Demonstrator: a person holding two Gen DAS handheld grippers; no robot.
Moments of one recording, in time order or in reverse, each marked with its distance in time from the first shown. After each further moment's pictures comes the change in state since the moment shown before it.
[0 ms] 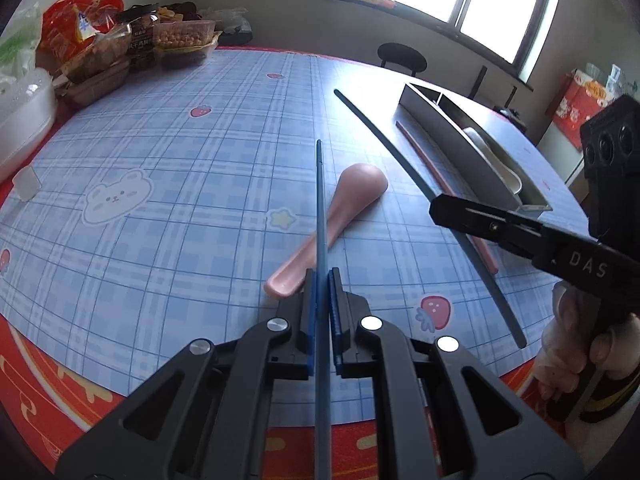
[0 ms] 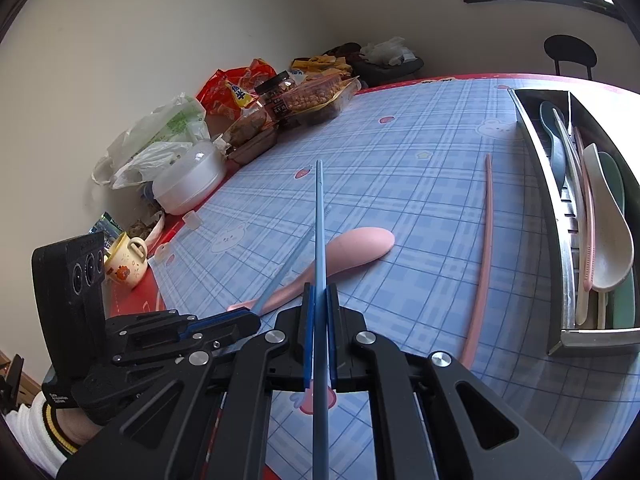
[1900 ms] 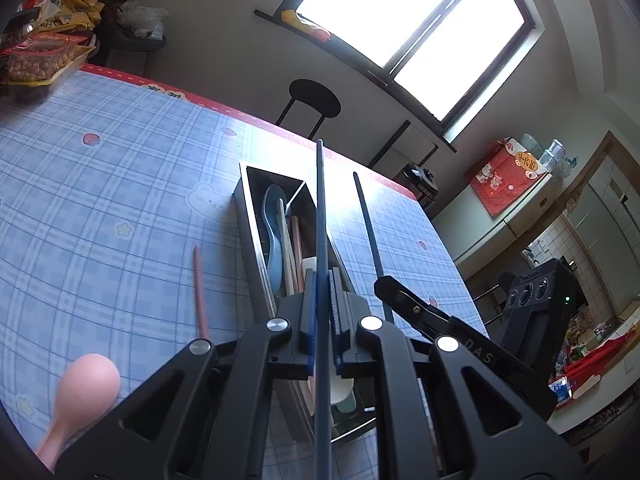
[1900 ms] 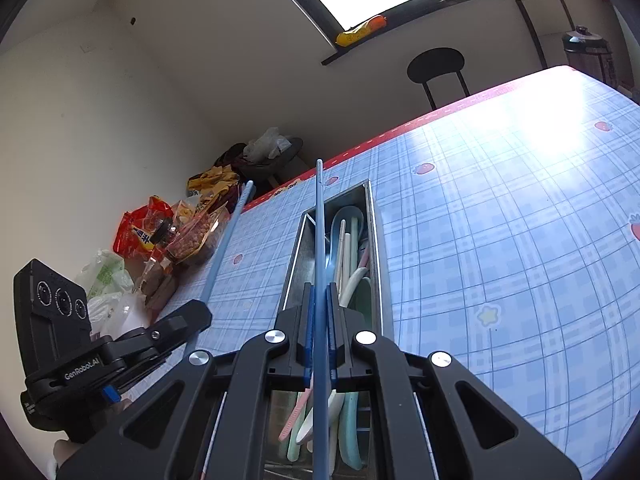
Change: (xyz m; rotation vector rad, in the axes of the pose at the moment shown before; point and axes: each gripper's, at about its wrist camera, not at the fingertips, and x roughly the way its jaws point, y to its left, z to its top) left arm 0.083 -0.135 0.144 -0.136 -0.062 -0.384; right arm -0.097 -0.170 0.062 0.338 -0.293 -0.195
